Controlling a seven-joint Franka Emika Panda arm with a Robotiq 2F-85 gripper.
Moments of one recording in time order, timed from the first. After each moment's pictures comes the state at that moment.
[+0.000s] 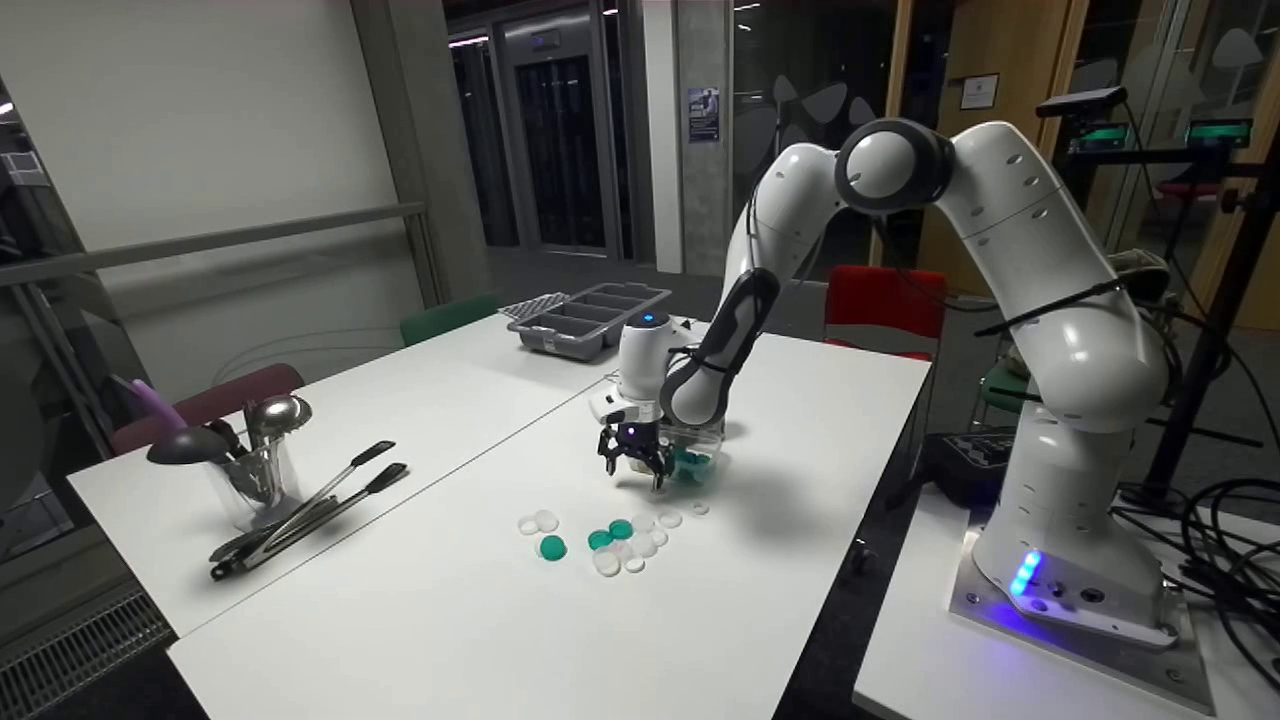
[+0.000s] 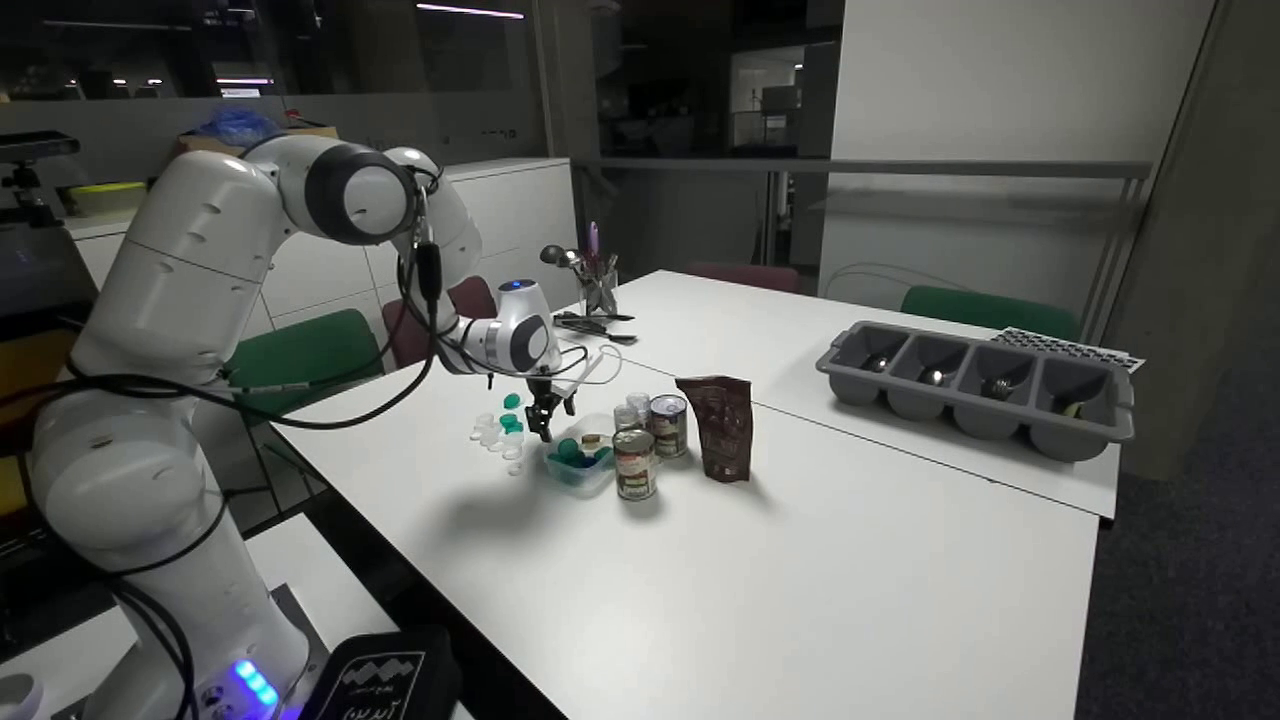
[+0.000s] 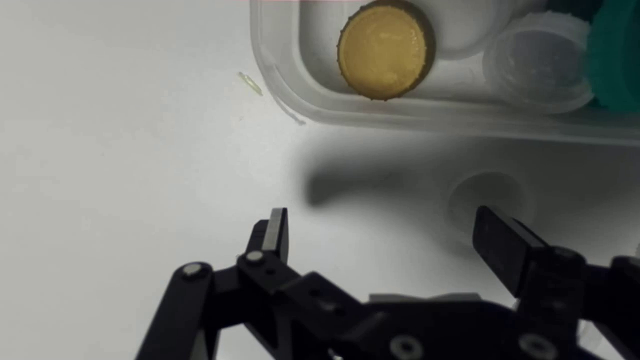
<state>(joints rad) -0.03 0.63 0.20 -2.04 -0.40 2.82 -1.33</state>
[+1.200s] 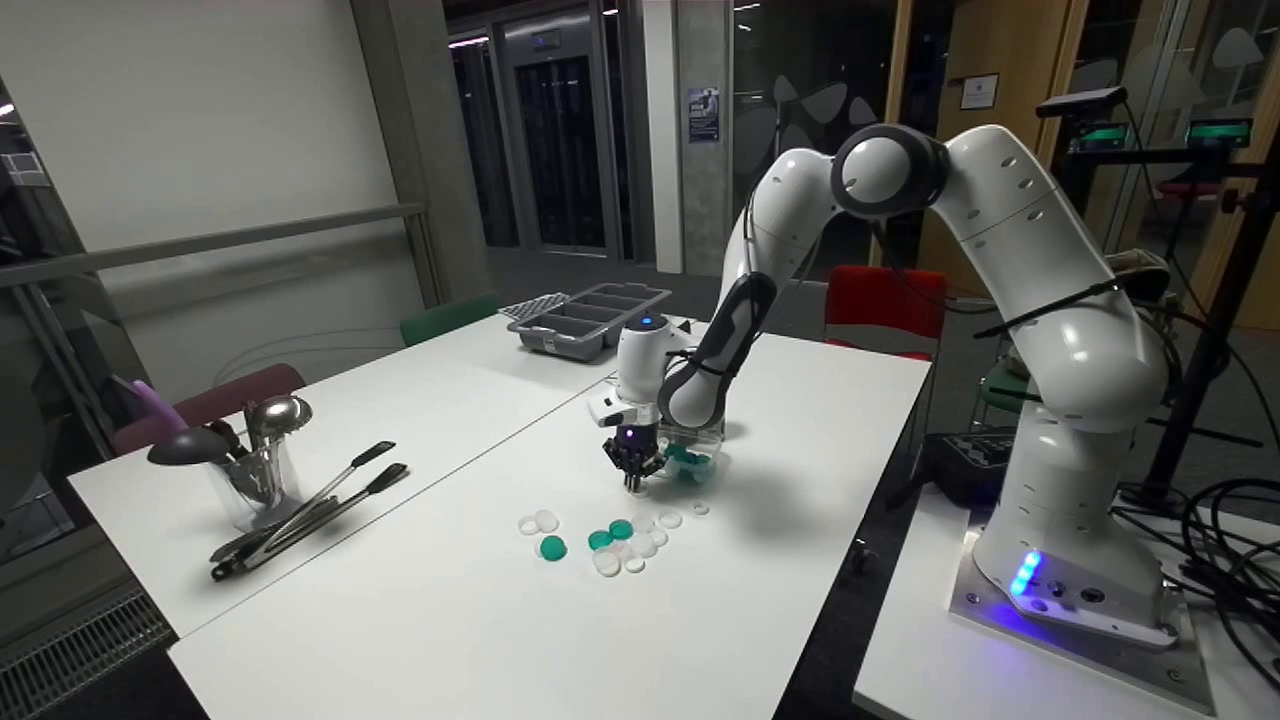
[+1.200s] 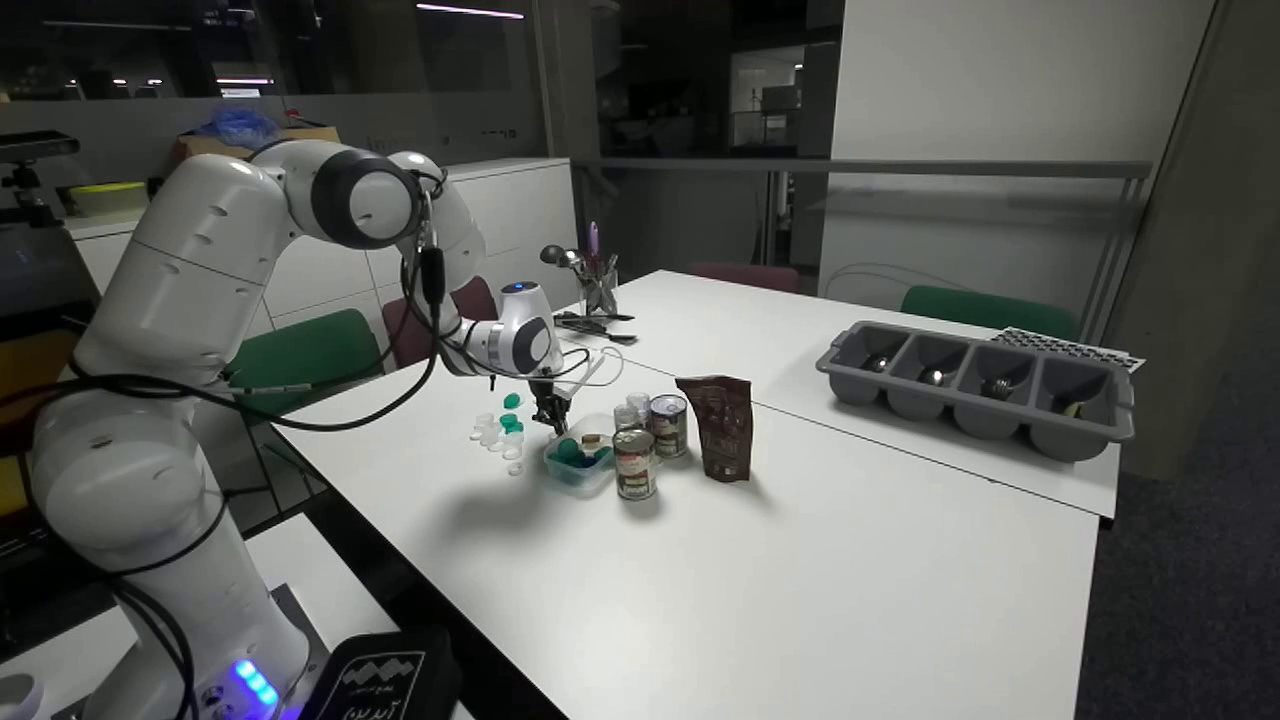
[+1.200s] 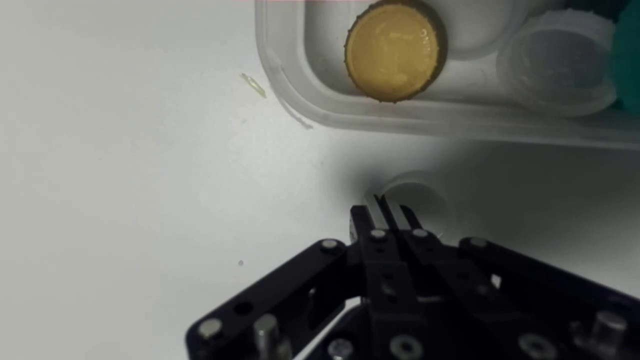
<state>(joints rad) -0.03 0.65 0.20 -2.02 -0.40 2.82 -1.33</state>
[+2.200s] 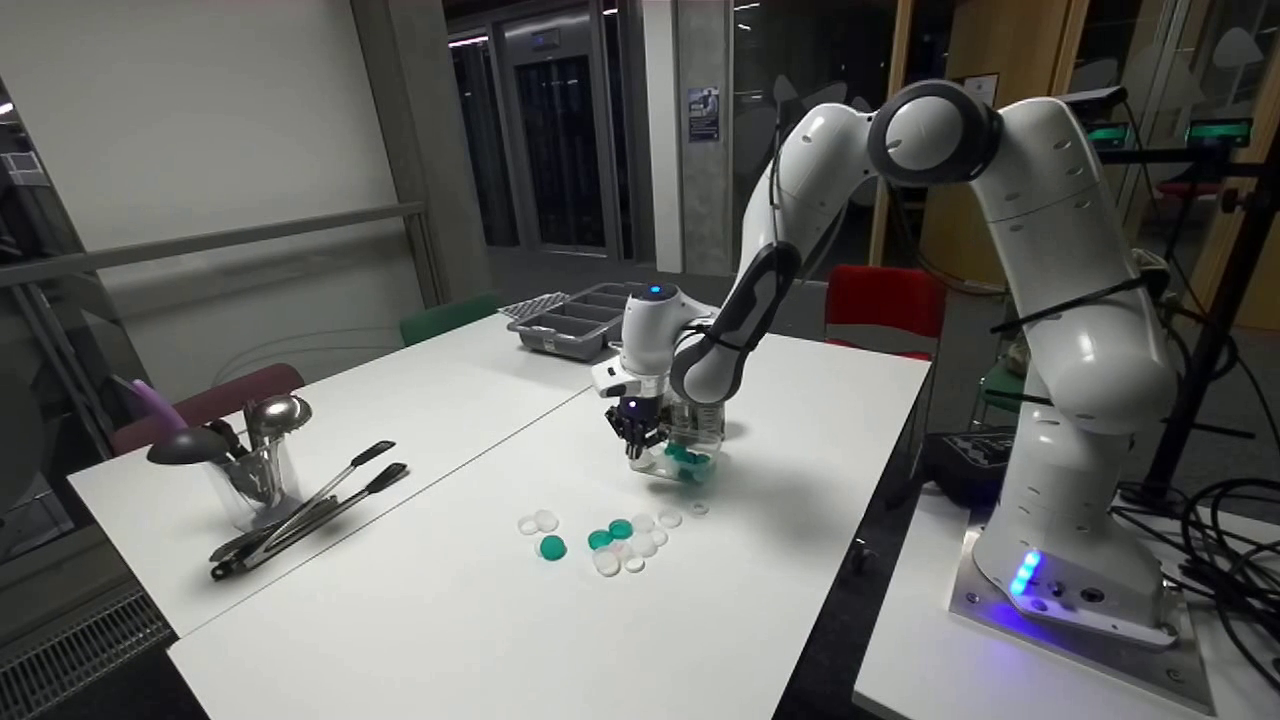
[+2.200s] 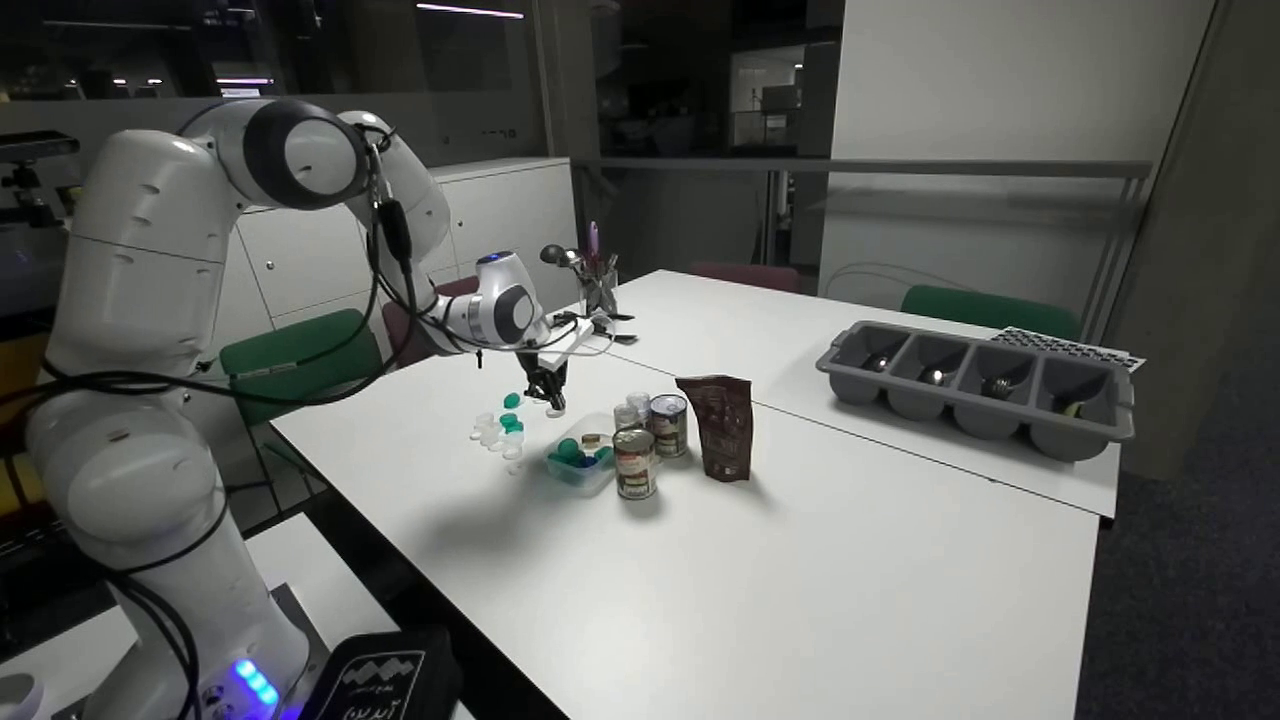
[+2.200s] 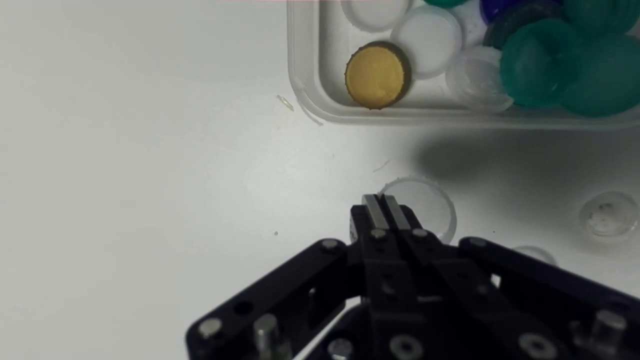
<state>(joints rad) 0.08 0.45 0.10 -2.13 -0.43 2.82 -1.22</state>
